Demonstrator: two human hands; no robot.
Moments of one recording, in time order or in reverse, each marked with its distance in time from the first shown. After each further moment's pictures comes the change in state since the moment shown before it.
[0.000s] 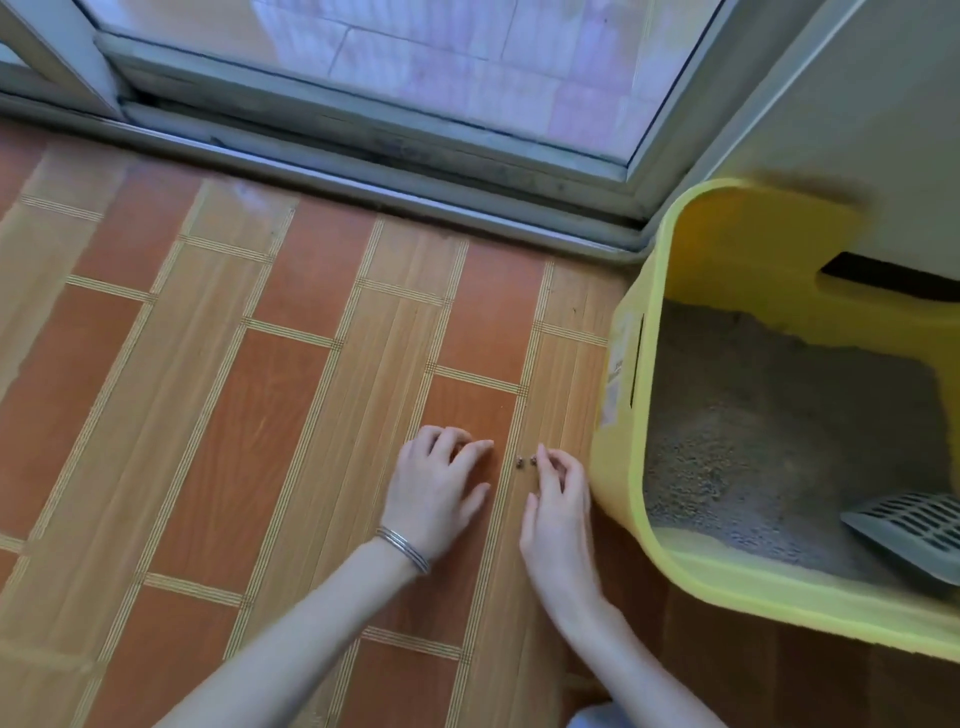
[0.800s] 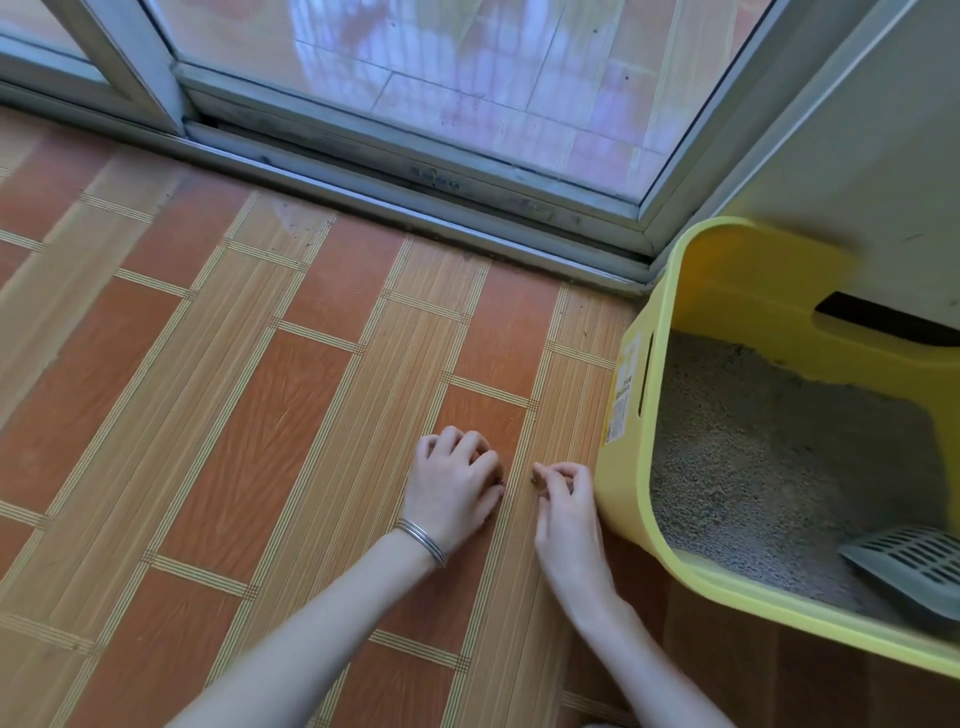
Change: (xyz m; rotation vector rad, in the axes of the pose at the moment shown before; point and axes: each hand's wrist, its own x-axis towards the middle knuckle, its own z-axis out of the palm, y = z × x) left_hand 0.005 0.006 0.005 0.062 0.088 0.008; right_hand 0.009 0.008 -0.009 -0.023 -0.080 -0.054
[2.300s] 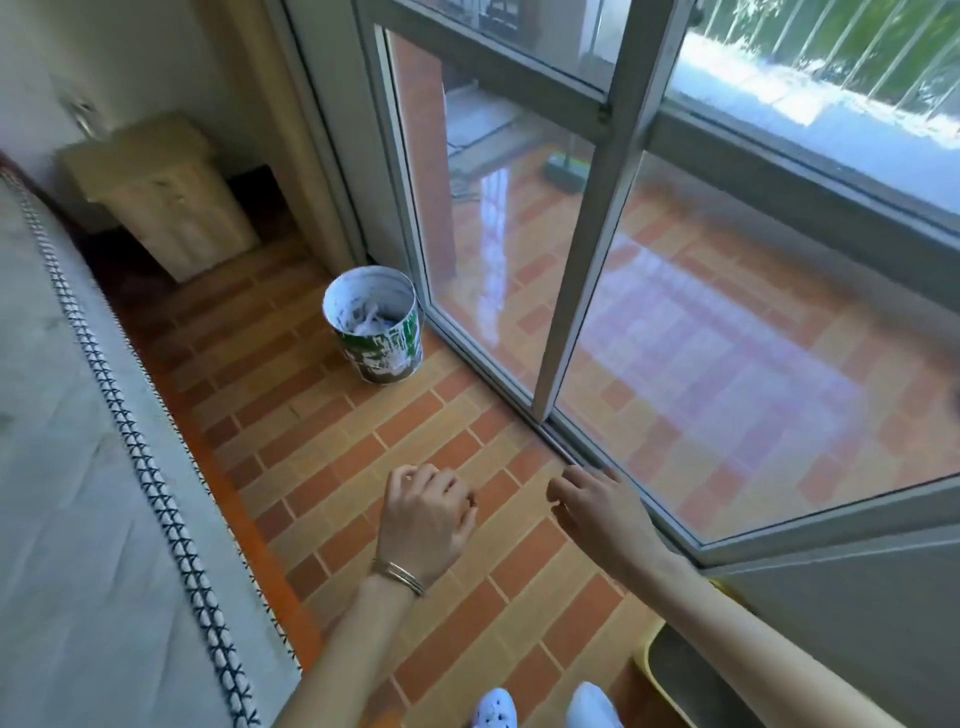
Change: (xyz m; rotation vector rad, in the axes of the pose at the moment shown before) left_hand -0.246 0.075 -0.865 0.179 0.325 -0.540; right_hand -0.245 -0.694 -0.499 -0.619 -0.248 -1.052
